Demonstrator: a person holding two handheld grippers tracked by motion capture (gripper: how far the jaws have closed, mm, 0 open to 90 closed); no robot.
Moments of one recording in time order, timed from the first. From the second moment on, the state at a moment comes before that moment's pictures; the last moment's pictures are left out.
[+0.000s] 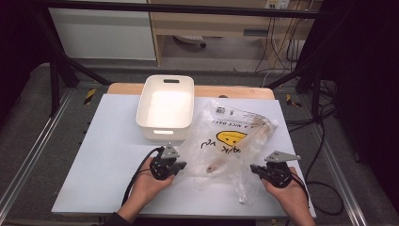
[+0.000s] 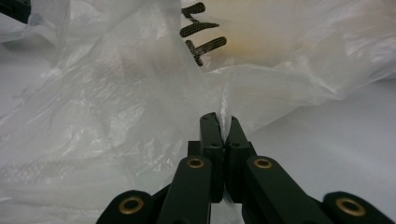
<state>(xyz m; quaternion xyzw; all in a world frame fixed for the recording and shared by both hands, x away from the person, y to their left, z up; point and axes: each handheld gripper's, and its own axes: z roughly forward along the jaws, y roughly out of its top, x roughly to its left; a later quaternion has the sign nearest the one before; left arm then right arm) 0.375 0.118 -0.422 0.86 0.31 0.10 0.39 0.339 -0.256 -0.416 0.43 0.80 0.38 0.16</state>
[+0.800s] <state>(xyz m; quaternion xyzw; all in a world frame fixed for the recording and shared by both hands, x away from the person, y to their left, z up) 0.391 0.124 -0.380 0.87 0.29 0.10 0.38 0.370 -0.259 -0.361 0.42 0.80 0.39 0.18</state>
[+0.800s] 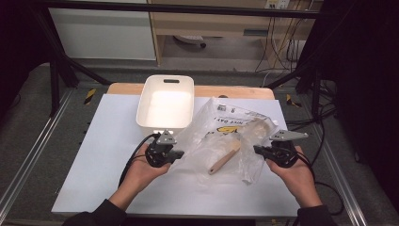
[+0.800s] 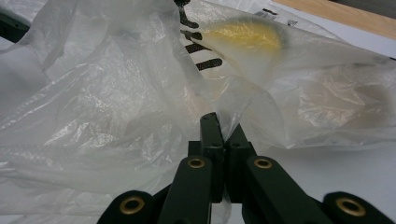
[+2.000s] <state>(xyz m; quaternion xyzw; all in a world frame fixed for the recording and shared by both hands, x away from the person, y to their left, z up) 0.440 0.106 -0.286 0.85 0.28 0.13 0.42 0.425 -0.266 -0.290 0.41 0.80 0.39 0.20</state>
